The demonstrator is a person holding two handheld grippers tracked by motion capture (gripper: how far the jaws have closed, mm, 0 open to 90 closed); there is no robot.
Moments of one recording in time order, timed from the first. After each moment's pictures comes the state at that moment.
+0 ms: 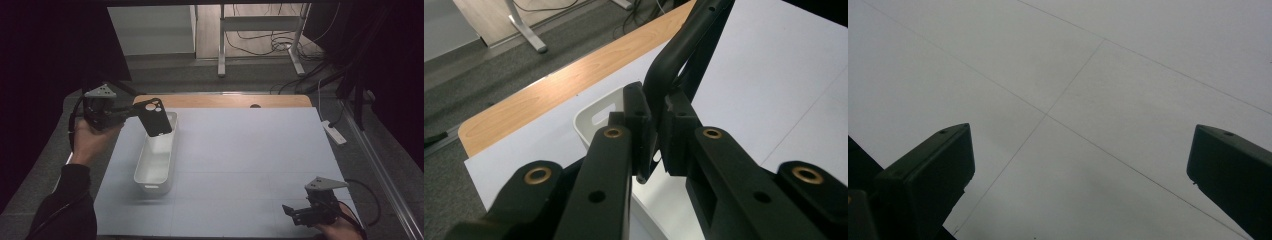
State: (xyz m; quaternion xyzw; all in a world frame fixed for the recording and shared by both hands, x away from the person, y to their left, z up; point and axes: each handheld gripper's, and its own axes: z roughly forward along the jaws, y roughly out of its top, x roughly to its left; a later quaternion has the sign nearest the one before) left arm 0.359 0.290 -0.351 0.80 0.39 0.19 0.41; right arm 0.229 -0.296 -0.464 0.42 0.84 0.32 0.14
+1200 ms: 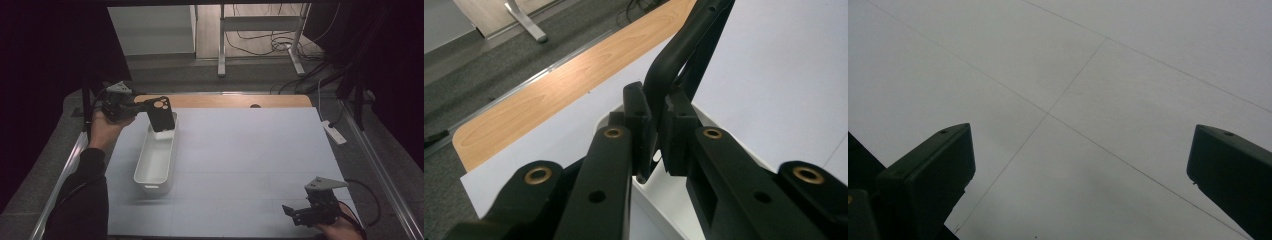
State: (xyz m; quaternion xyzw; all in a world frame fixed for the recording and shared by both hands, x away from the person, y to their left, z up) left arm 0.419 0.284 -0.386 0.82 0.39 0.18 0.38; right arm 0.230 -0.297 -0.464 0.42 0.84 0.32 0.13
